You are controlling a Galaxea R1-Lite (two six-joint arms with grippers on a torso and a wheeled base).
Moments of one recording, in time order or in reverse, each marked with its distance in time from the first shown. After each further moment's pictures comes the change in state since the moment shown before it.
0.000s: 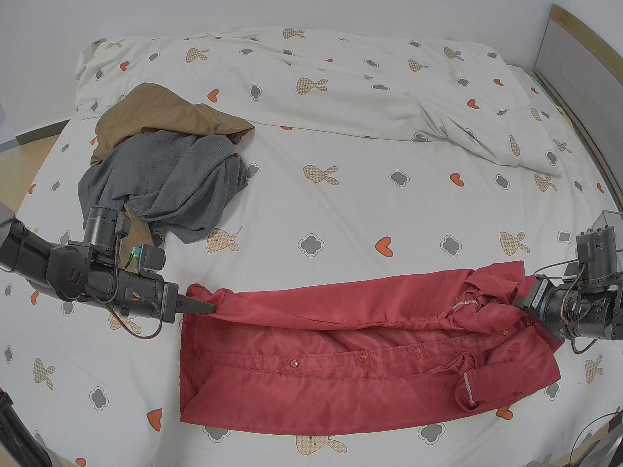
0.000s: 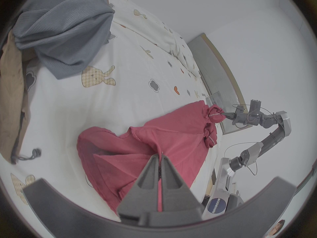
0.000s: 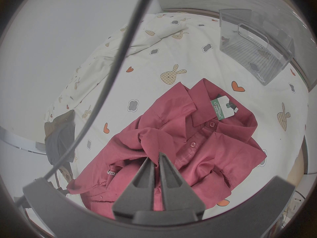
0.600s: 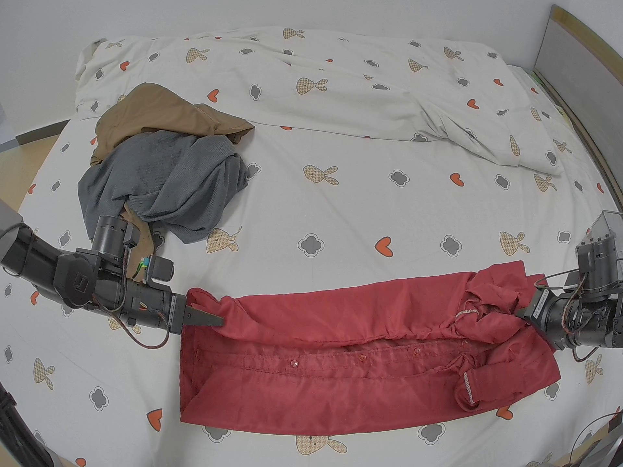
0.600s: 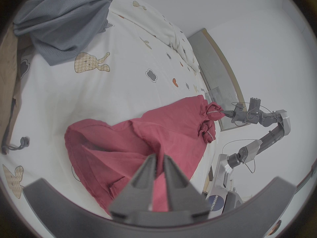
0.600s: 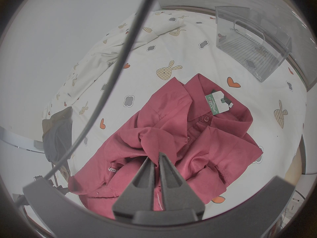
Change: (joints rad) left arm -0.030 0.020 0.022 0.006 0.003 -0.001; right arm -0.001 -0.014 0.041 0.005 0.002 -0.005
